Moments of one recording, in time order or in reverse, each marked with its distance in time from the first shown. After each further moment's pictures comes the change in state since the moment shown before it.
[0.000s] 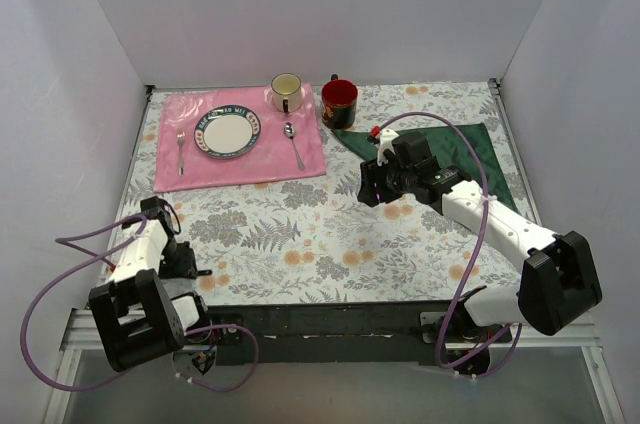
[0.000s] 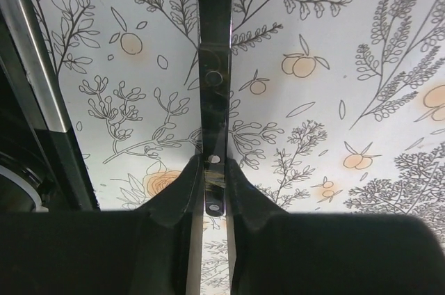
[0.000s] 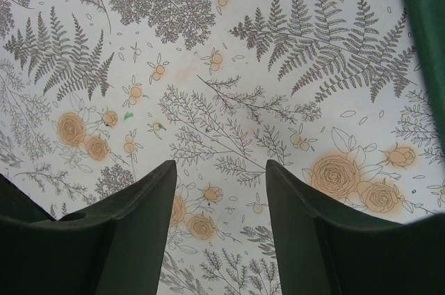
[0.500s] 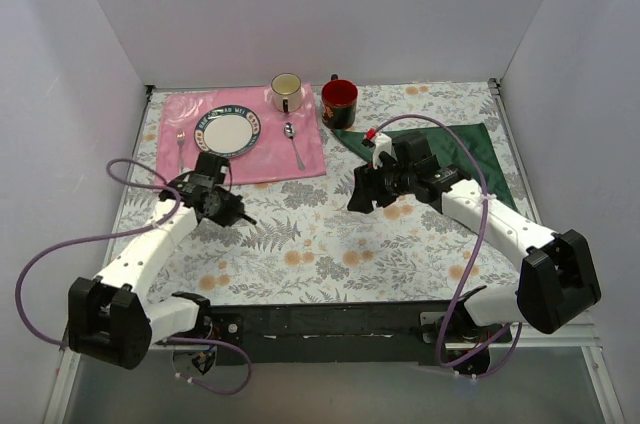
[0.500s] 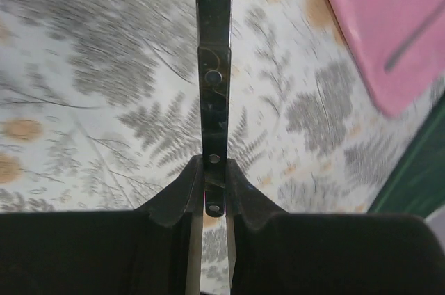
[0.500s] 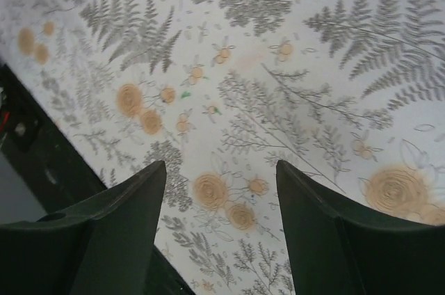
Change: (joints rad) left arm -0.537 -0.027 0.274 0.138 0.005 0.061; right arm -0.005 0.006 0.005 -0.021 -0.146 -0.009
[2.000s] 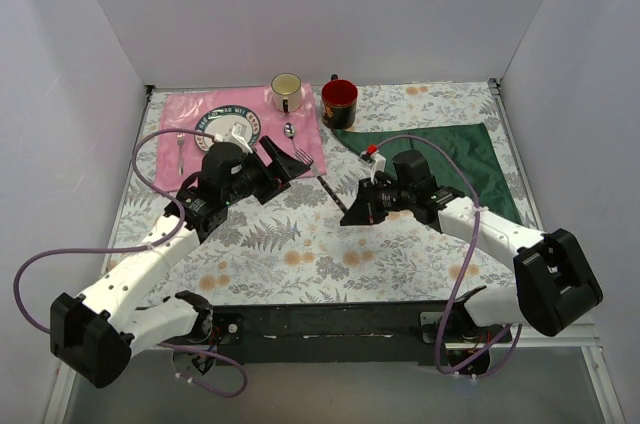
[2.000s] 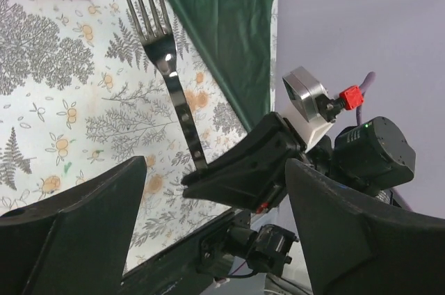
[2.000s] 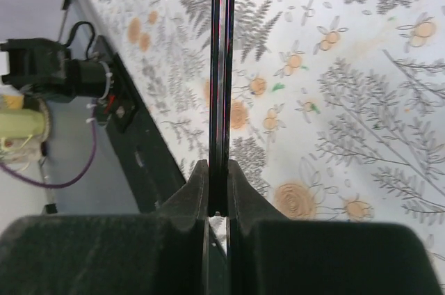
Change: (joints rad) left arm -0.365 -0.069 0.041 0.597 0.309 0.215; right arm 0.024 0.007 -0.217 0.346 -0.313 0.256
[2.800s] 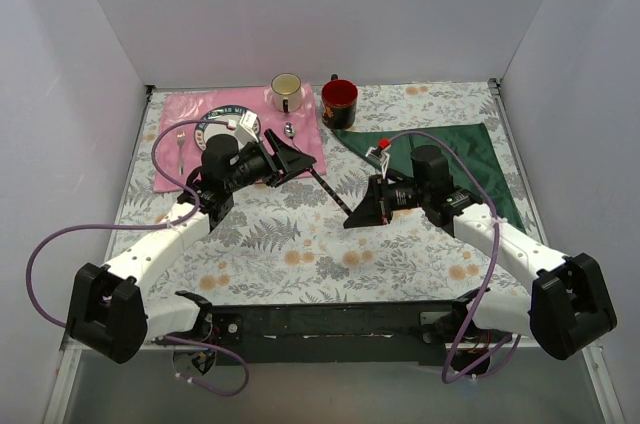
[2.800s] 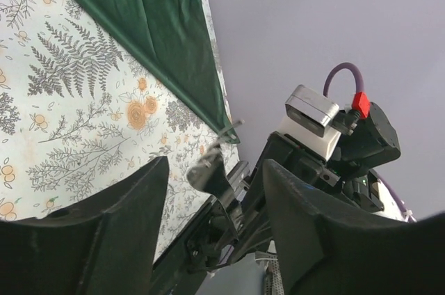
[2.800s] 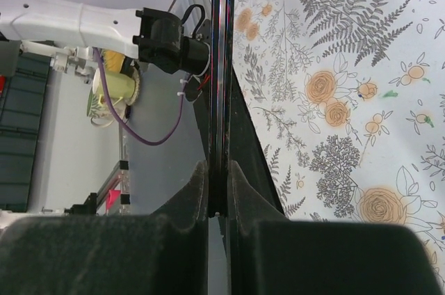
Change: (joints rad) left arm 0.129 0.121 -0.089 0.440 0.336 0.022; right arm -0.061 -0.143 -0.015 0.050 -0.331 0.118
